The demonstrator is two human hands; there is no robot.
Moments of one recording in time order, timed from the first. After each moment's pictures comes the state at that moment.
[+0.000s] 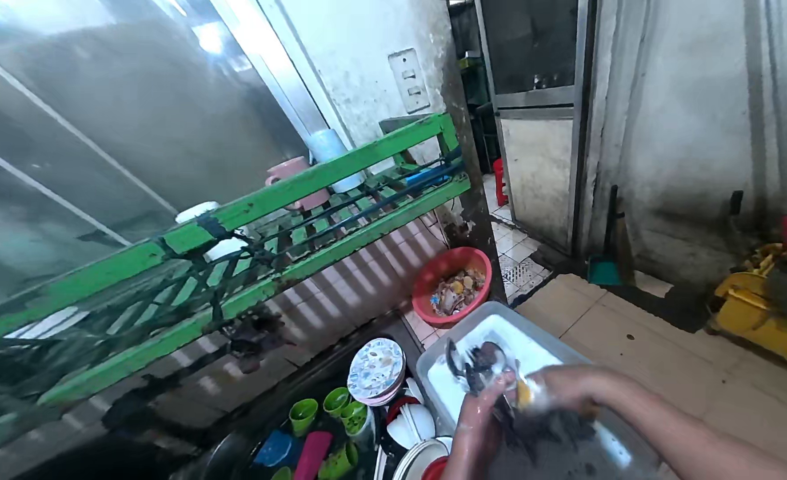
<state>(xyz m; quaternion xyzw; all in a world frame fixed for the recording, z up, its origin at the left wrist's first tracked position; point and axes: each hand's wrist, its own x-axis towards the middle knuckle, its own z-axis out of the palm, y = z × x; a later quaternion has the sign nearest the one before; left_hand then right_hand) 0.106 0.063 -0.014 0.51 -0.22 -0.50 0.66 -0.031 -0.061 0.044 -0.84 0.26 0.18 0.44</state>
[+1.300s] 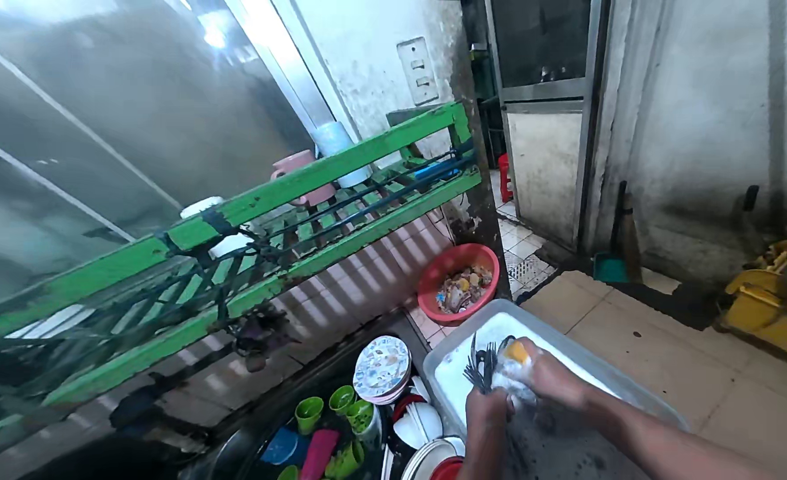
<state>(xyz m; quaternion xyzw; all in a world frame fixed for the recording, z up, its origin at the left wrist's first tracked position) 0.109 0.053 -0.009 0.74 -0.14 -0.40 0.53 0.011 -0.055 0.007 -0.80 0.38 -0.08 0.46</state>
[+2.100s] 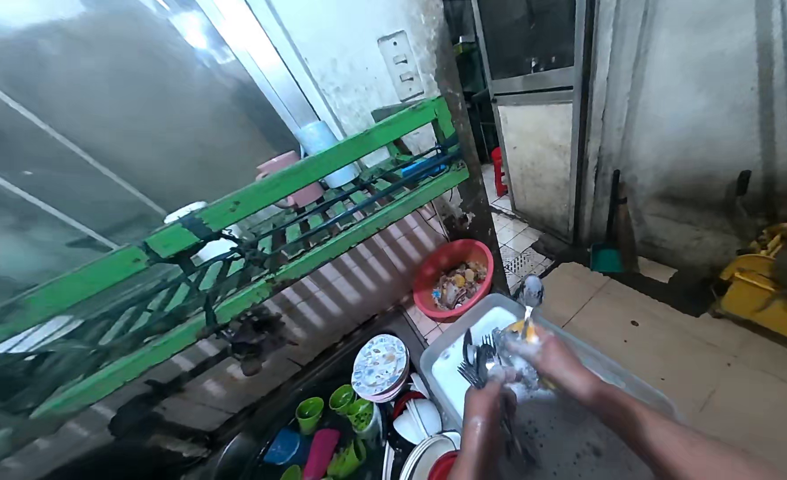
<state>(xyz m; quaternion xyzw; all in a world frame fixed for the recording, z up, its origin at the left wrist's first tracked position) 0.109 0.060 -0.008 0.63 -0.14 -0.47 0.61 0.000 -0.052 0.021 -0.71 0.44 -0.17 0.52</state>
